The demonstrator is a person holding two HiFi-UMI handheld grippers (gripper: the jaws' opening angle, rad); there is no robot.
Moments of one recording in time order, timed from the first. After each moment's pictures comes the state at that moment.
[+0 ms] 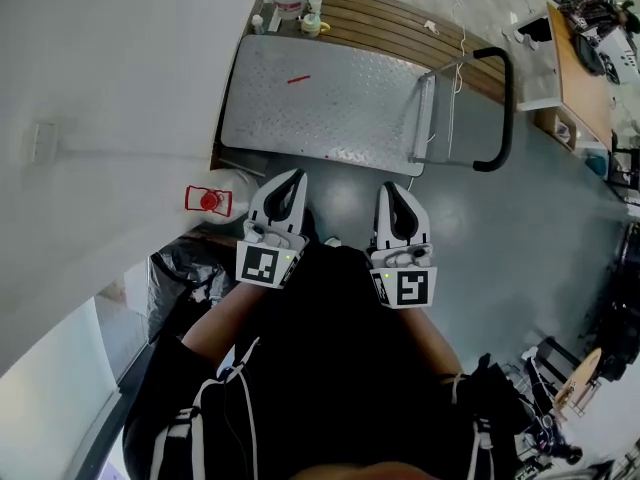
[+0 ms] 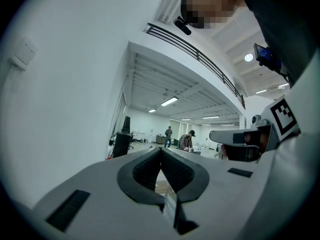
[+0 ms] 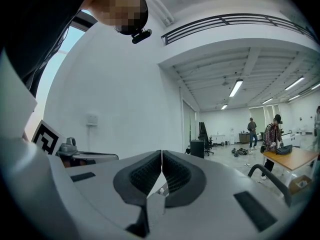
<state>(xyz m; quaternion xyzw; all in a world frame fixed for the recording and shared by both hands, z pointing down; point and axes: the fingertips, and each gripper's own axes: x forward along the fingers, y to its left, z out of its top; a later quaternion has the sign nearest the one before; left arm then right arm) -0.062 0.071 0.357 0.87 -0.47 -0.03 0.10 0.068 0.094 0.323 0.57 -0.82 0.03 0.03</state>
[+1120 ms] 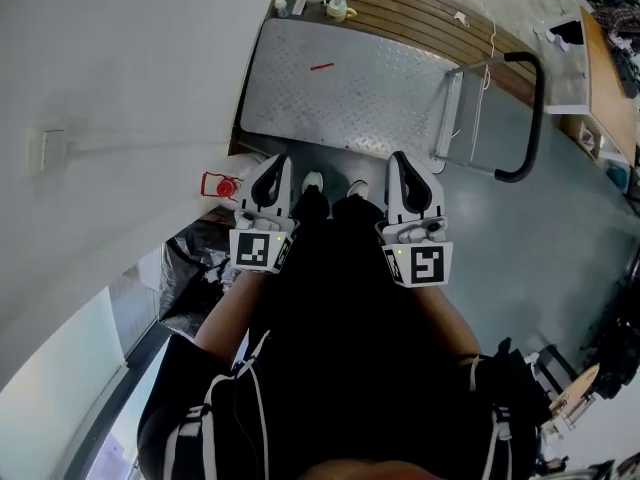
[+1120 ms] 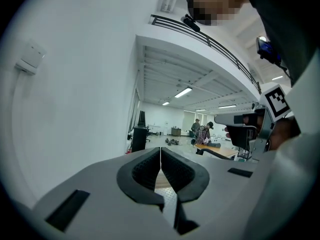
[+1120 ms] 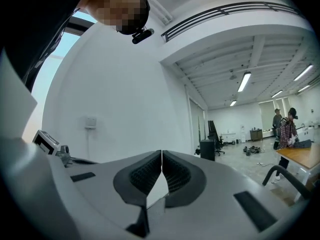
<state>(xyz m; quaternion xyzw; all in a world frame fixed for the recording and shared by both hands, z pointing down) -0.112 0.023 0.385 0.83 -0.54 0.02 0.11 0.055 0.014 0.321 0.52 -0.85 0.04 0.02</state>
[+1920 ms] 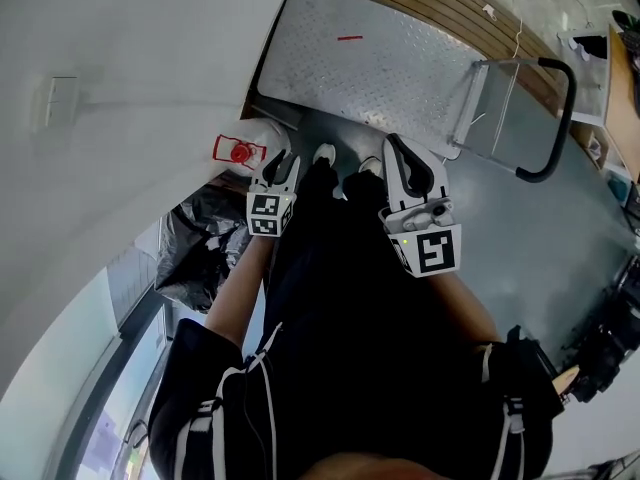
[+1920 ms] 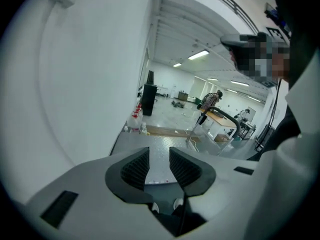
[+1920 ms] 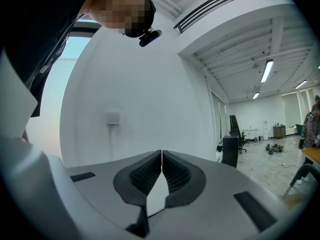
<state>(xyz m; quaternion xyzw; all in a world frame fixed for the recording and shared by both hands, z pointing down) -0.206 0.099 0.607 0.78 -0.52 0.20 0.28 -0.061 0.020 0.333 0.42 -0.91 0.04 0.04</state>
